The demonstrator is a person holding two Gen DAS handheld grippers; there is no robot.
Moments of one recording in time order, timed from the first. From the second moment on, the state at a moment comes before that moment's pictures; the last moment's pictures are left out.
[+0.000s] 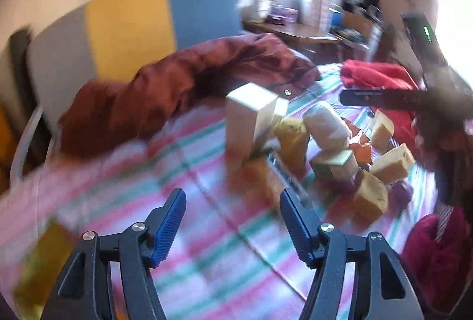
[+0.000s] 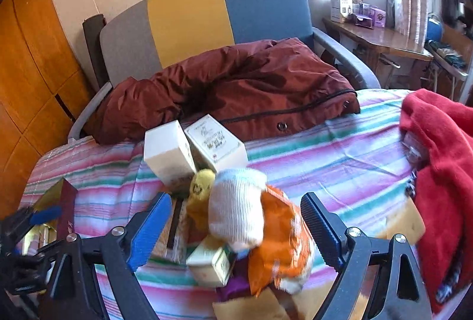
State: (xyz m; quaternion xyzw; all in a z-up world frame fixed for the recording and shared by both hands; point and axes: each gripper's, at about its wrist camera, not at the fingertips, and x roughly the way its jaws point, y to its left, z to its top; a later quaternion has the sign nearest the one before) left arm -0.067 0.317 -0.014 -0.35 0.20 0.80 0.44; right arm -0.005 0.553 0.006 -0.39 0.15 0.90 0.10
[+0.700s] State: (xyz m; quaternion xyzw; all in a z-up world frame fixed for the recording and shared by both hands) left arm -0.154 0.448 -0.083 -0.37 0.23 0.69 0.58; right arm -0.117 0.602 -0.027 -0.50 0.10 0.86 0.01
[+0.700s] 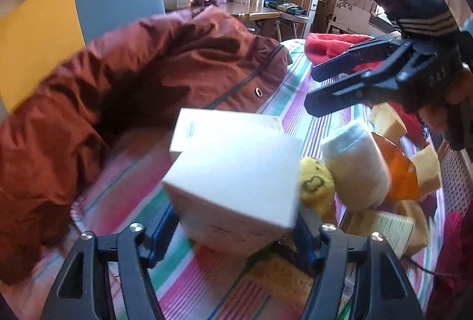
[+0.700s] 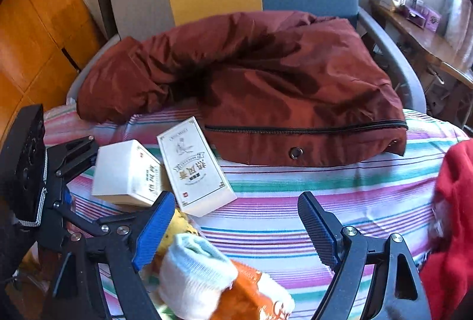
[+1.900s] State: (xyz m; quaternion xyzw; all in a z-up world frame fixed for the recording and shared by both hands) left arm -0.102 0.282 0.016 -0.40 0.06 0.81 0.43; right arm -0.101 0.458 0.022 -0.43 0.03 0.90 -0.05
